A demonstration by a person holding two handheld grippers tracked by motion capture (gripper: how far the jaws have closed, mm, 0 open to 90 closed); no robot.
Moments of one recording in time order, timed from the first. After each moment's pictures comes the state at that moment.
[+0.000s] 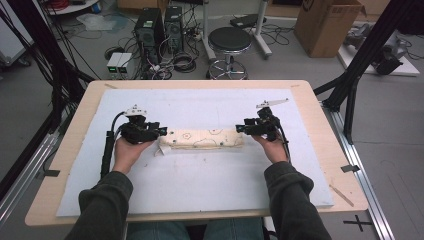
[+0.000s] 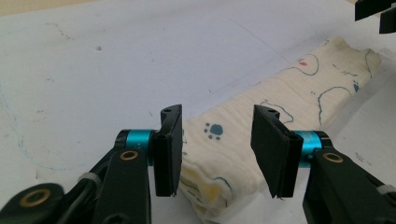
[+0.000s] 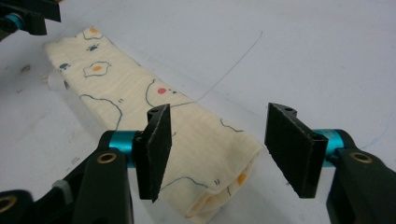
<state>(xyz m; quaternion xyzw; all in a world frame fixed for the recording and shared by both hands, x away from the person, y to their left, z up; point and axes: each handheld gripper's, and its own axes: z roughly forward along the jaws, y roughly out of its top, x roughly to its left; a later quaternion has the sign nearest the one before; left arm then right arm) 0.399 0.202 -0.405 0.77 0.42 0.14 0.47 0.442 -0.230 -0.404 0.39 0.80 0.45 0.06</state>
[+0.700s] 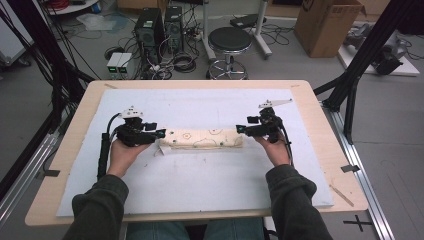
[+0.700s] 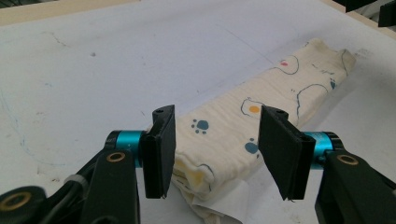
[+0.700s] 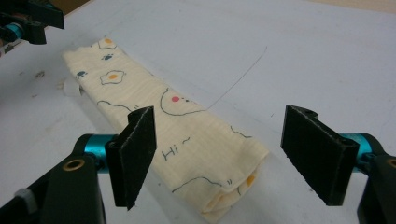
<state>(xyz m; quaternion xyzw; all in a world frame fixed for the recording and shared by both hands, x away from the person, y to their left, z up) 0.386 0.206 -0.395 0.76 0.41 0.14 0.48 0.429 -0.232 -0.391 0.38 0.80 0.47 0.07</state>
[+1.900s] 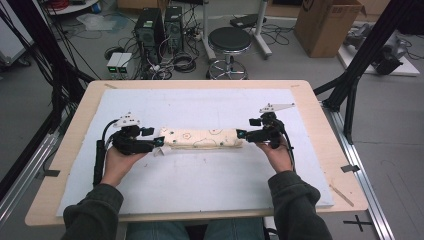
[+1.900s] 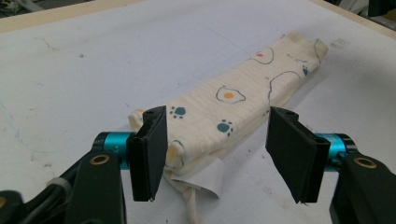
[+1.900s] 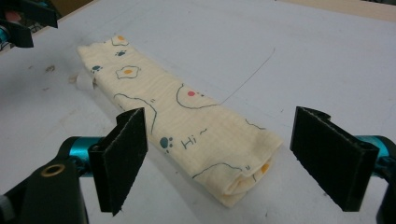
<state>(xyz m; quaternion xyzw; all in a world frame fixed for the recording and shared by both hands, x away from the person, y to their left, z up) 0.356 0.210 -0.391 0.77 0.38 0.15 0.49 0.406 -0.230 -0.383 0.36 0.80 0.47 0.09</state>
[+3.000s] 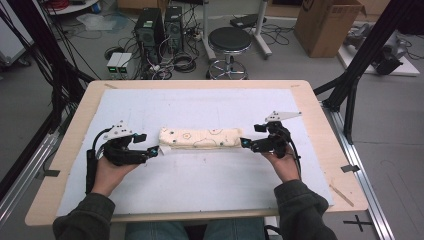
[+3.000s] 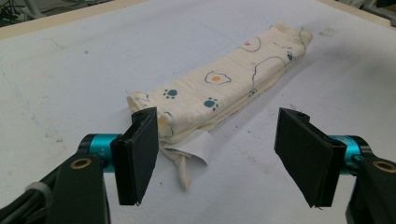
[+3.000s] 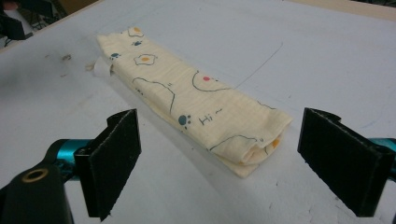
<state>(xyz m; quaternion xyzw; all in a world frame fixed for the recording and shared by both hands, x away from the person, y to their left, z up) 0.322 0.219 -0.386 0.78 0.36 0.16 0.48 0.376 -0.240 -0.382 0.35 0.80 0.48 0.10</state>
